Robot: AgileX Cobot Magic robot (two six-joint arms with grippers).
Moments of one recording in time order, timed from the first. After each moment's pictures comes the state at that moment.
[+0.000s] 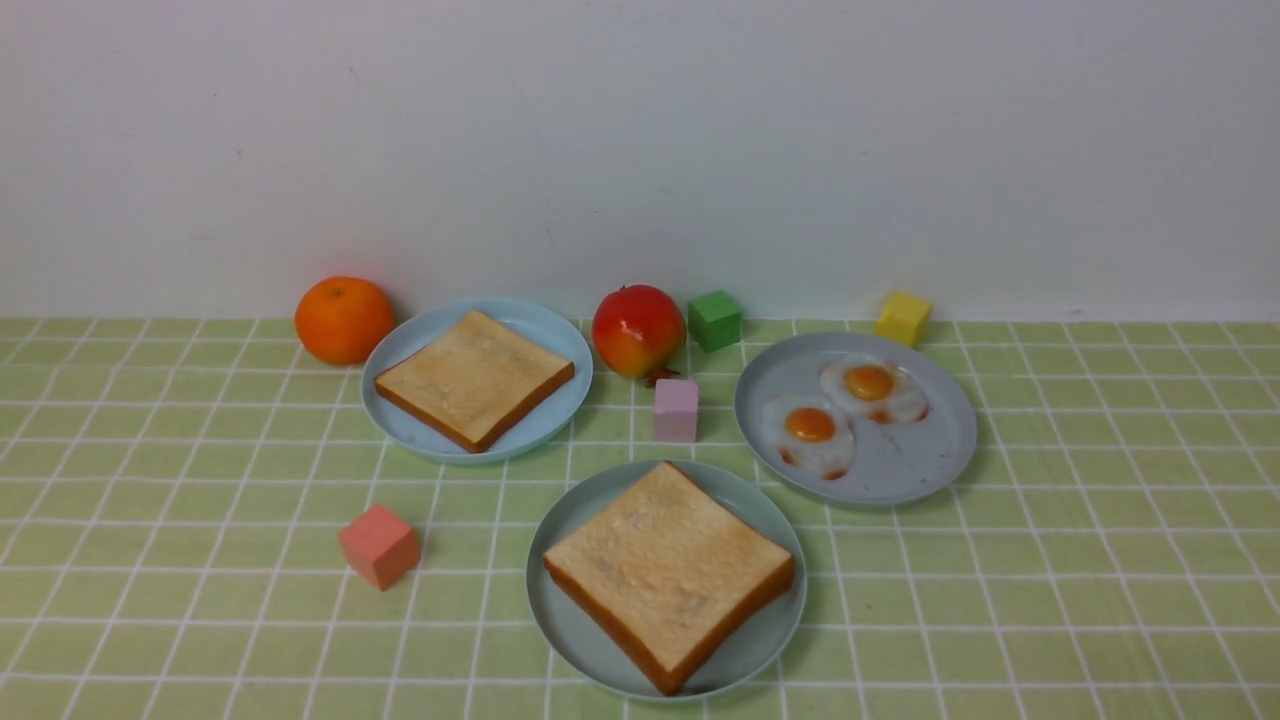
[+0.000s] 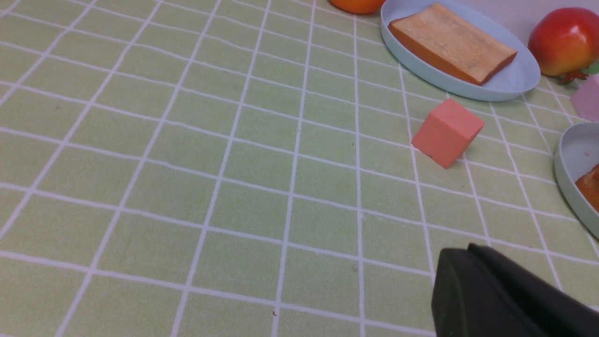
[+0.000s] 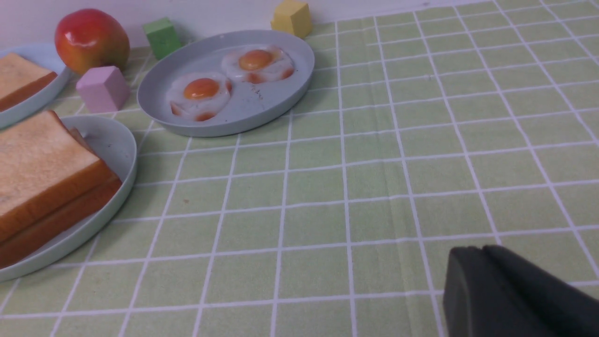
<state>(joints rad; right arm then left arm) 0.04 -0.01 0.02 0.06 0.39 0.07 0.00 -0.01 0.03 -0.10 0.39 -0.19</state>
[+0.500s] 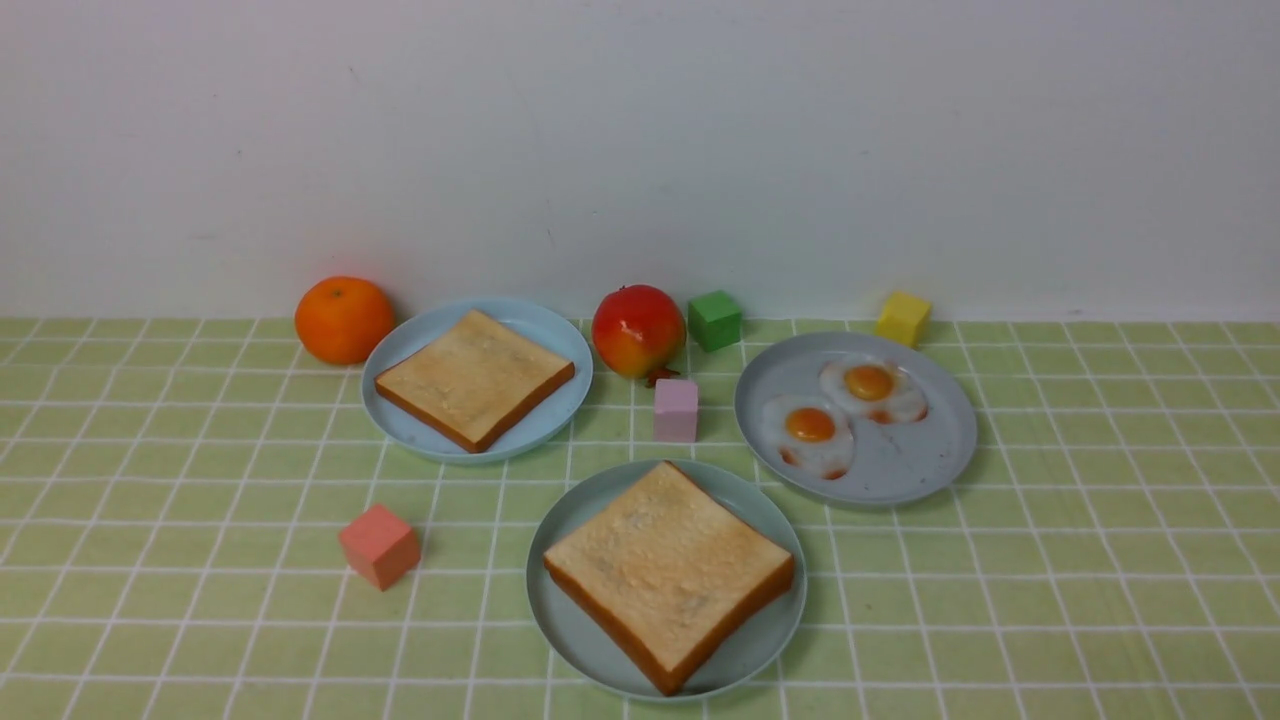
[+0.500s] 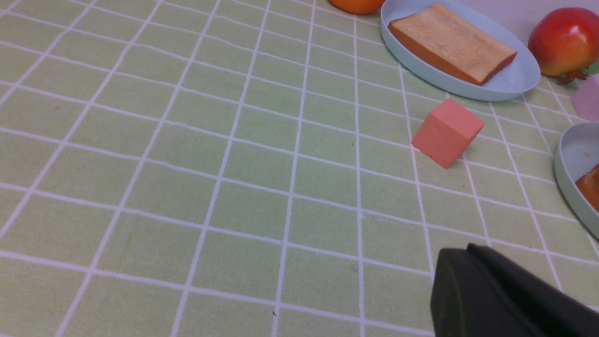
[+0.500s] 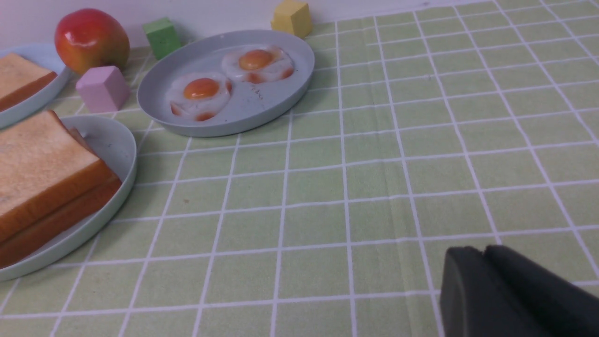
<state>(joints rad) 0.04 -0.01 0.02 0.06 0.39 0.07 0.00 -0.01 0.03 -0.10 0.39 -0.19</state>
